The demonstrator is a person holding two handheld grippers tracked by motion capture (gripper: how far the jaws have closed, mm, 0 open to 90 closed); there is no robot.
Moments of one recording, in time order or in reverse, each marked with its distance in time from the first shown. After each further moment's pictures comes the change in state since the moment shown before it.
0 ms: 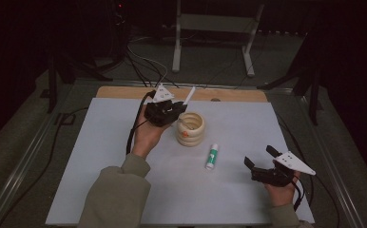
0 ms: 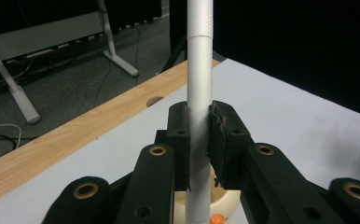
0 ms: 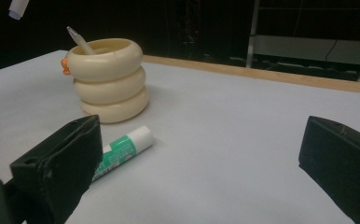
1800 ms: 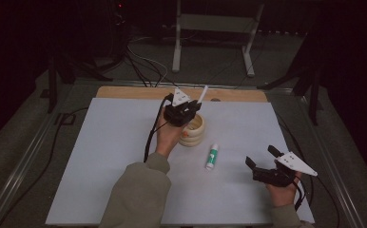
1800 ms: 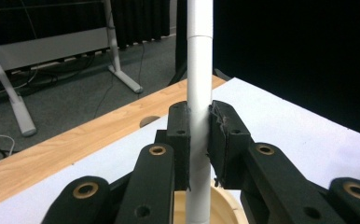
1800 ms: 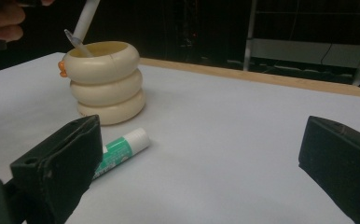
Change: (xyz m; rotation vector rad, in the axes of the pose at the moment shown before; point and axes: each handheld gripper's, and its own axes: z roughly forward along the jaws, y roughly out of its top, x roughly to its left) left arm -0.015 -0.015 0.066 -0.075 0.037 -0.039; right arm -0.002 0.000 -0.003 -0.012 -0.009 -0.005
